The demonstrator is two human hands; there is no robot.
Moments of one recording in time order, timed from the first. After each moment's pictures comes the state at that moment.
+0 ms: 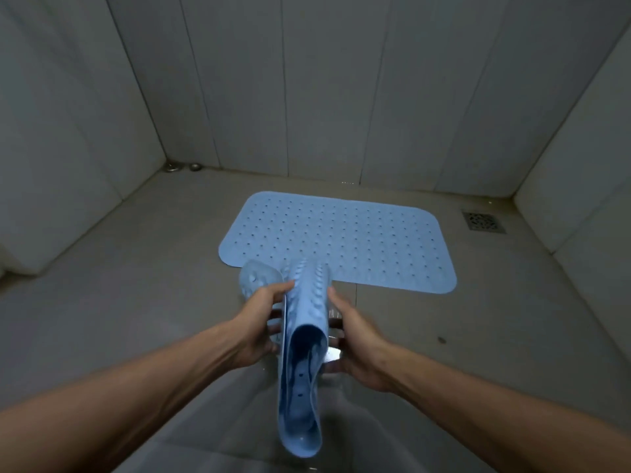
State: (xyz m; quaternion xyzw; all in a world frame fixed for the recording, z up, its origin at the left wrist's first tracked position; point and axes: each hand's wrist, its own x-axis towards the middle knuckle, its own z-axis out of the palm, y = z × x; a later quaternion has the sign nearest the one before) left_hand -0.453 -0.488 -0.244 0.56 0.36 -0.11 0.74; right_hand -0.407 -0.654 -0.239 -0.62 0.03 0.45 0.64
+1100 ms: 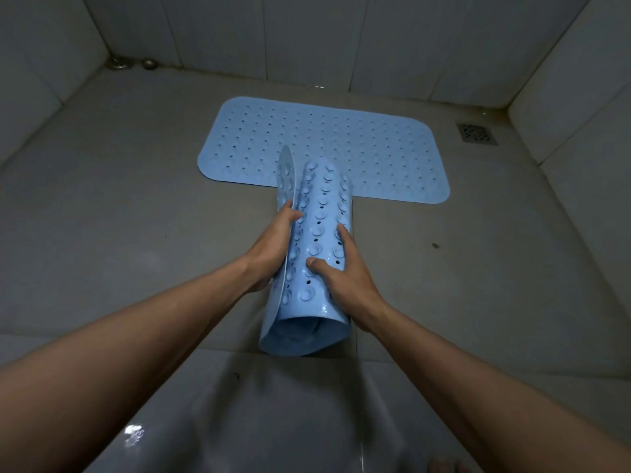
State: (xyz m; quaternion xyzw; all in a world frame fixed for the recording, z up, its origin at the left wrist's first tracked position) left_hand -0.468 -0.496 -0.294 0.65 0.23 -0.10 0.72; right_hand -0.459 -0.647 -0.327 -0.77 -0.02 0.24 0.59
